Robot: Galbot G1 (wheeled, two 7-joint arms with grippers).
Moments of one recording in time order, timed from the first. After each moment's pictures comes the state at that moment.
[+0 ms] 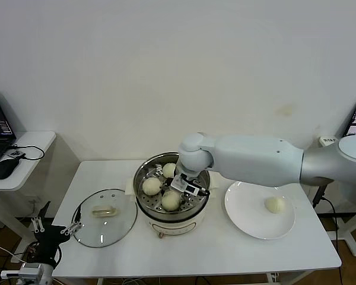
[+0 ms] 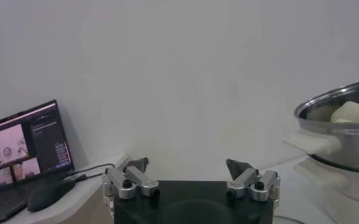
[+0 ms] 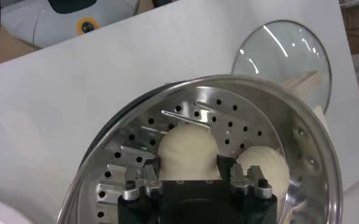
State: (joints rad) left arm 1.70 -1.17 -0.80 -2.06 -0.13 -0.06 -0.07; right arm 0.50 1.16 -1.31 1.47 -0.02 0.11 -0.99
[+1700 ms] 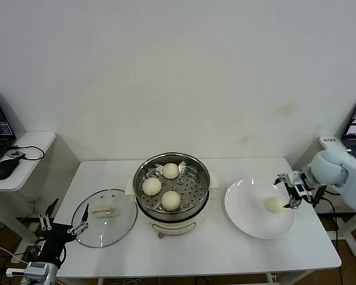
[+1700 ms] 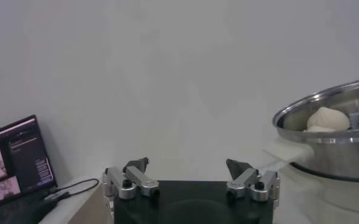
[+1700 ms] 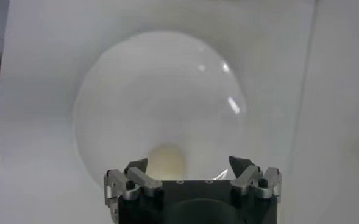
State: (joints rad) left arm 1.72 -1.14 -0.77 -2.11 -0.10 -0.04 -0.06; right arm -0.11 0.46 -0.64 1.42 -0.21 -0.13 -1.05
